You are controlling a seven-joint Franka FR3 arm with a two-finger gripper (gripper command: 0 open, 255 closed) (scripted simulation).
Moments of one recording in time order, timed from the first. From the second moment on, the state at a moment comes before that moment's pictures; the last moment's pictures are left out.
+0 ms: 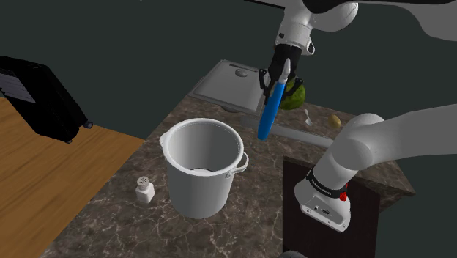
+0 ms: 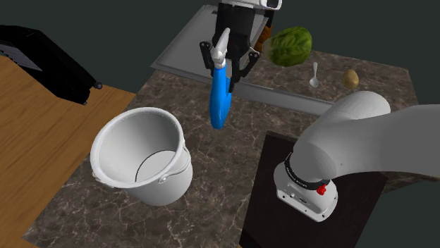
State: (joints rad) arm -0.11 -0.77 0.06 -2.54 0.45 1.53 1.02
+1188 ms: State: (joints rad) arm -0.11 -0.74 0.03 -2.28 0.43 1.32 1.10
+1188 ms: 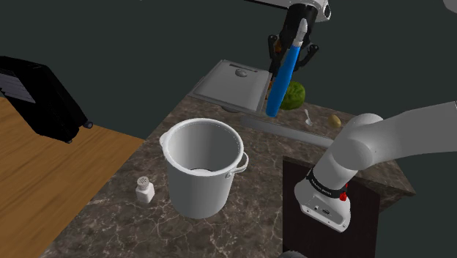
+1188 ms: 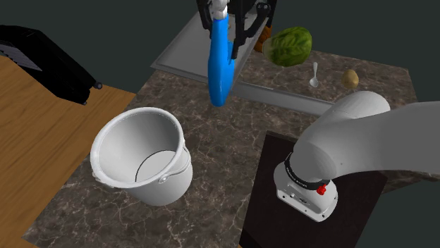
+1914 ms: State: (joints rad) arm -0.15 -0.74 -0.15 -2.22 0.27 1.20 0.94
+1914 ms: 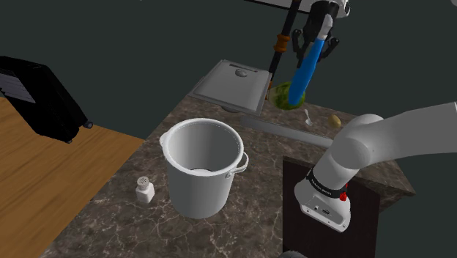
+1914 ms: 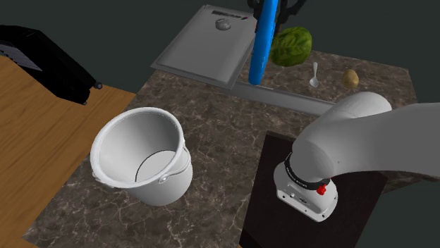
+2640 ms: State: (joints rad) arm -0.19 -0.64 -0.41 -2.09 0.04 1.11 0.66
